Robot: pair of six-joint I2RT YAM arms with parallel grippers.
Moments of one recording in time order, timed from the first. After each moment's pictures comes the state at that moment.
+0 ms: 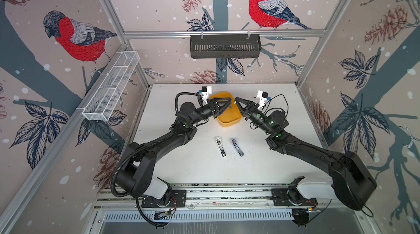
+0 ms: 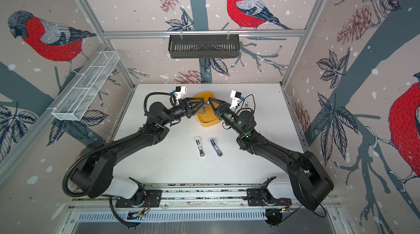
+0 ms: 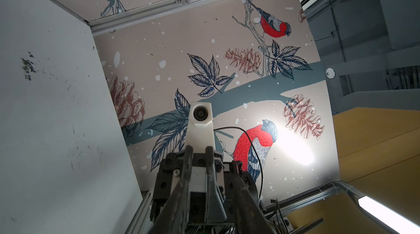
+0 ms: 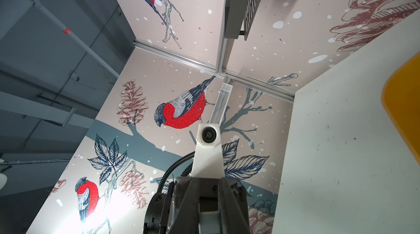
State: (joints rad) left arm -0.51 1.45 0.84 0.90 0.68 -1.47; right arm 0.63 1.31 0.69 0.90 -0.25 1.34
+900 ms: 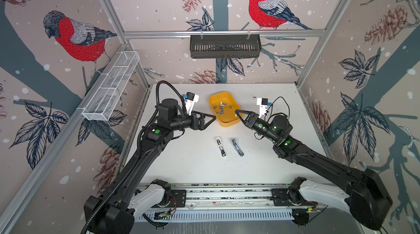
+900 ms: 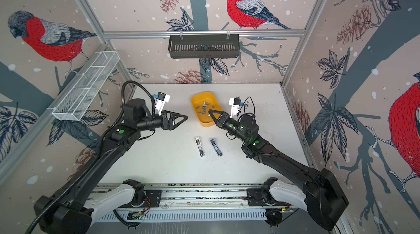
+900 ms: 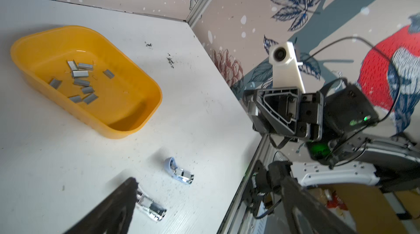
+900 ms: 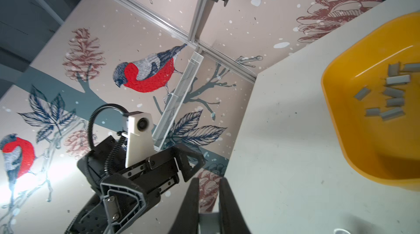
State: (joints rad) left arm -0.34 1.02 0.95 -0.37 0.76 -0.36; right arm 0.71 1.10 0.64 0.48 -0.26 1.00
